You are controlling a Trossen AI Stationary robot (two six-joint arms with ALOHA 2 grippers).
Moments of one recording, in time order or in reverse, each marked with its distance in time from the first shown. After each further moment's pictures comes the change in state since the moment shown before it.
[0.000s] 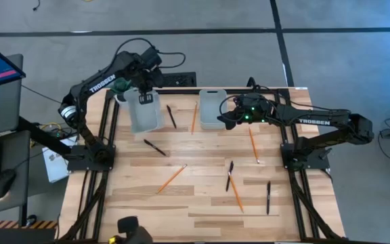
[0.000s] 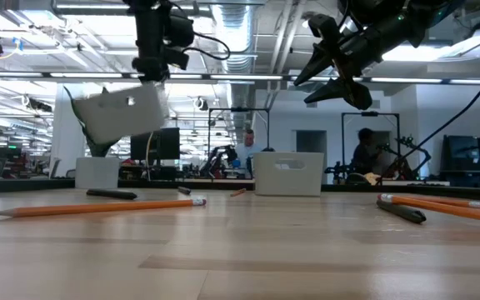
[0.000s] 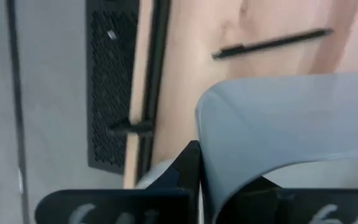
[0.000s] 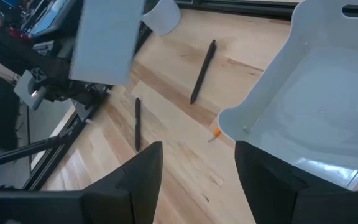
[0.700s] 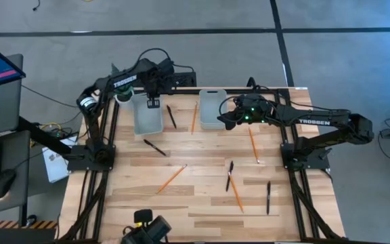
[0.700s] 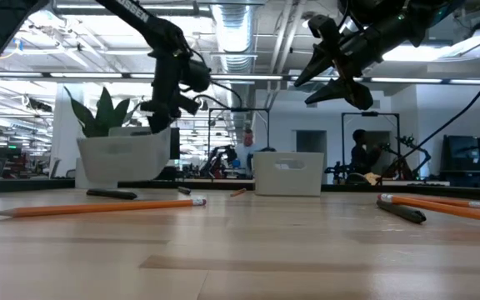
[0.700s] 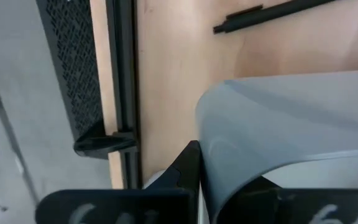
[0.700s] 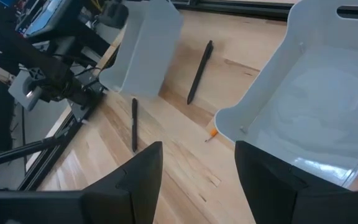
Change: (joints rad) left arm -0.008 0.245 -0.029 0.053 -0.096 0.045; right arm 0.010 0.000 0.000 -0.007 0.018 0.000
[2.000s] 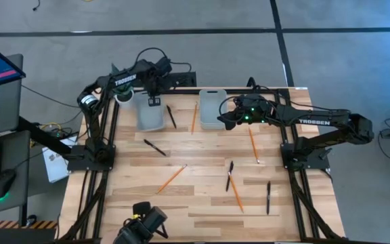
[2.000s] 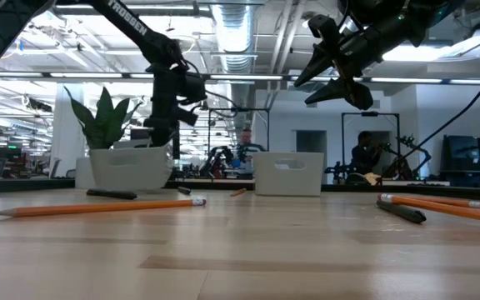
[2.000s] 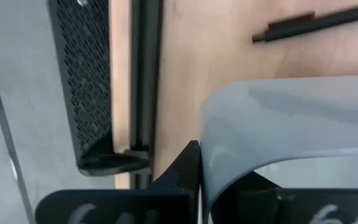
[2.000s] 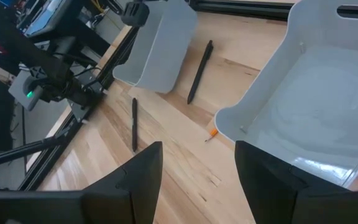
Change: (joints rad) left arm 0.071 0.016 -0.080 0.168 0.032 0.031; right arm 0.000 0.000 0.000 0.000 0.000 0.001
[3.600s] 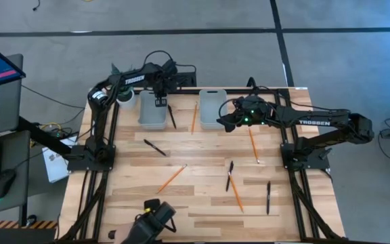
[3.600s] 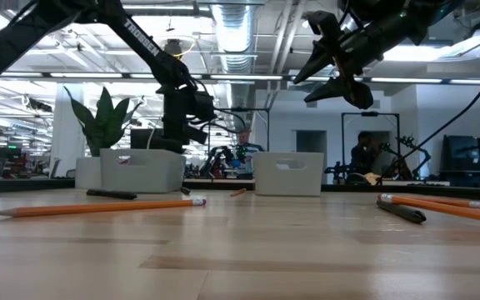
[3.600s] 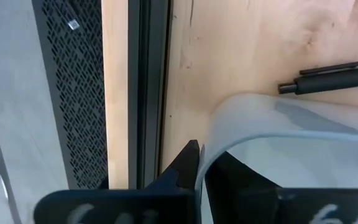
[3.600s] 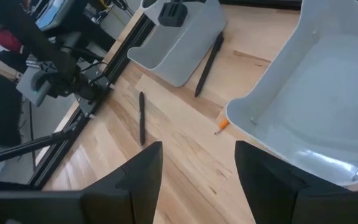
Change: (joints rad) left arm -0.009 0.190 0.069 0.112 0.035 0.010; right arm 0.033 0.000 0.000 0.000 0.002 0.029
